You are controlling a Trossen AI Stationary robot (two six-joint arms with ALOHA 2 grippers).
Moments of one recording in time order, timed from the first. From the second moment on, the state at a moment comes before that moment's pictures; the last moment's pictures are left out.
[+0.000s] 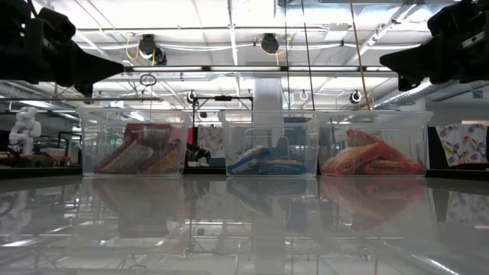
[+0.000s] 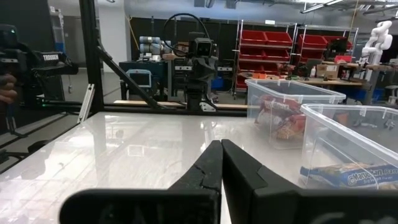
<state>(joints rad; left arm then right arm) 0.03 0.00 0.01 0.04 -0.16 0.02 -0.02 0.00 0.02 0.05 0.00 -0.04</state>
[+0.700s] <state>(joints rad) 0.02 0.01 0.01 0.02 -0.11 0.05 -0.02 0.00 0.02 0.05 0.00 -0.04</state>
